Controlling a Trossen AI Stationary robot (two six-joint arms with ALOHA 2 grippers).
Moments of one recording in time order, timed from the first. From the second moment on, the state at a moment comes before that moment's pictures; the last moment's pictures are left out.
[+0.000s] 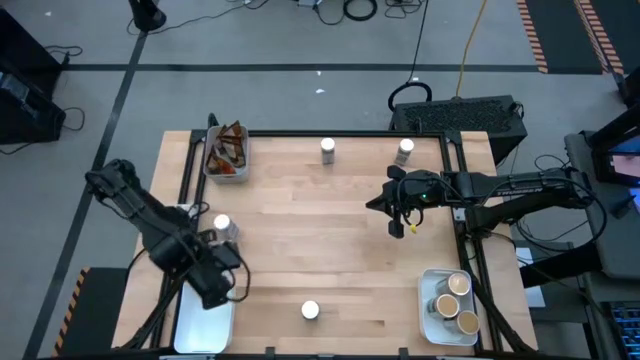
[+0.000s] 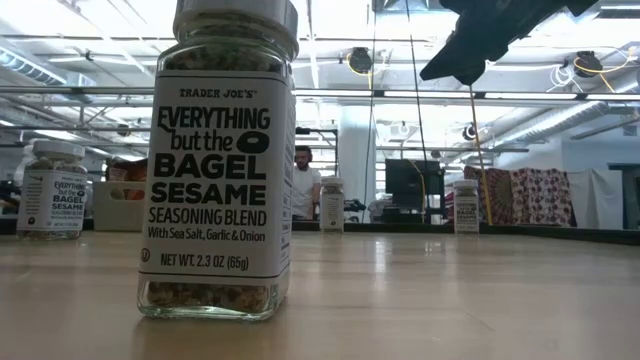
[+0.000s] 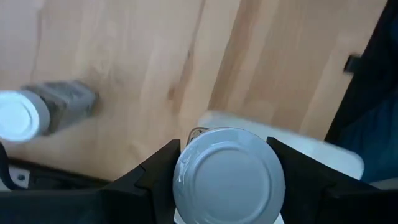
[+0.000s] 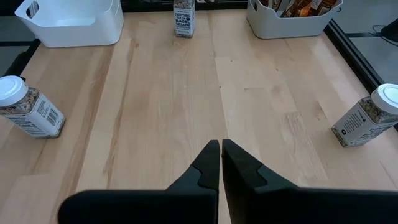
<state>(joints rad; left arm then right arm) -0.74 1.41 1.37 -1.38 -0.06 -1.04 0.00 1.05 0.81 -0.32 0.05 0.07</state>
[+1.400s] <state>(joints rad) -1.24 1.37 0.97 -1.13 -0.26 -1.57 0.00 1.05 0.81 -0.32 0.05 0.07</state>
